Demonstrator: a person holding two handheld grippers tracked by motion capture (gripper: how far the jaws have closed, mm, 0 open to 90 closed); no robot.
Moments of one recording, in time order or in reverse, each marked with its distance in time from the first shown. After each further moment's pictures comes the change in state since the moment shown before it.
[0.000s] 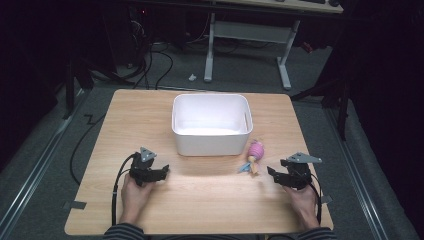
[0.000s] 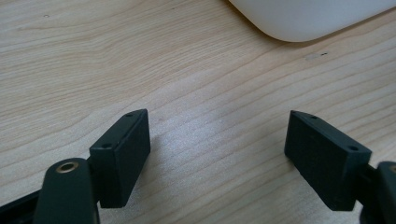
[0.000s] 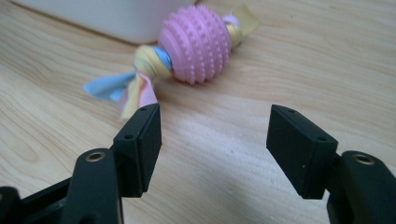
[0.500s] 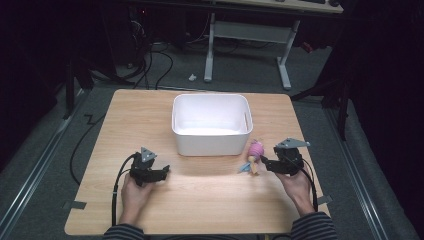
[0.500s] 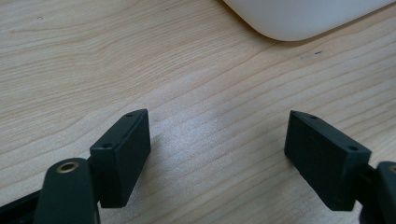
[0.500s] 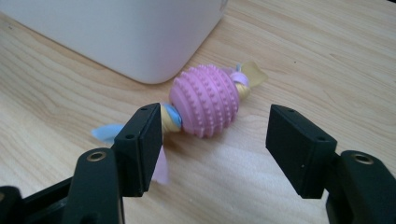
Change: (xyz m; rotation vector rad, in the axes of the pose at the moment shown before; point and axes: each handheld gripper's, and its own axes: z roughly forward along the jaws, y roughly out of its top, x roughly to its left) left arm 0.000 0.000 0.000 0.001 -0.014 0.013; right arm 0.013 0.049 0.011 0.040 -0.027 -0.086
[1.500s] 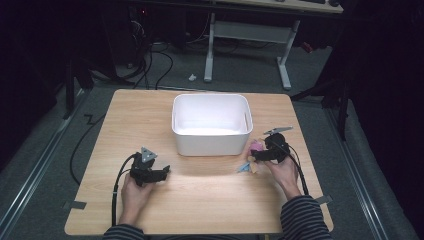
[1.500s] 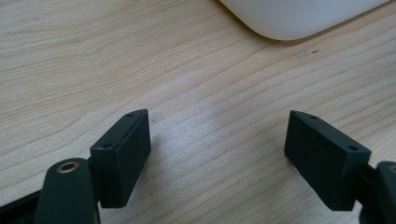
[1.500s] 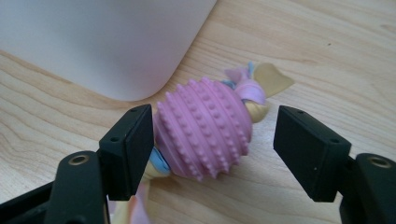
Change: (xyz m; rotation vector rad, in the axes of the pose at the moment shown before) left arm 0.000 0.000 0.000 0.000 -0.006 0.009; right arm -0.009 0.025 0.055 0.159 0.045 0.098
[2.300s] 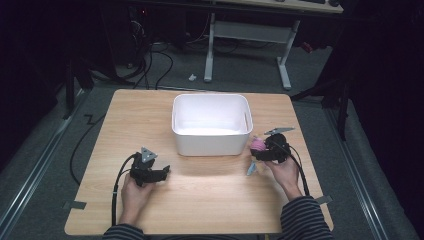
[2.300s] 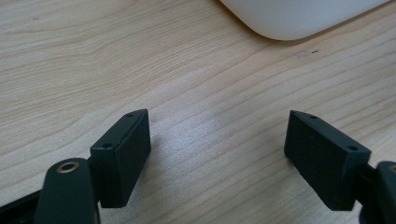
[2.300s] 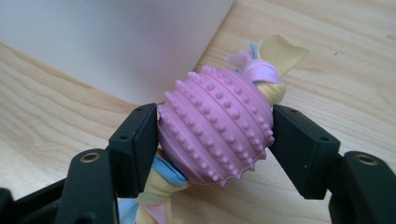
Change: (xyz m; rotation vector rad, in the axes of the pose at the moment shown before) left arm 0.000 0.000 0.000 -0.001 0.000 -0.002; right arm 0.003 0.000 -0.012 -0.038 0.028 -0.013
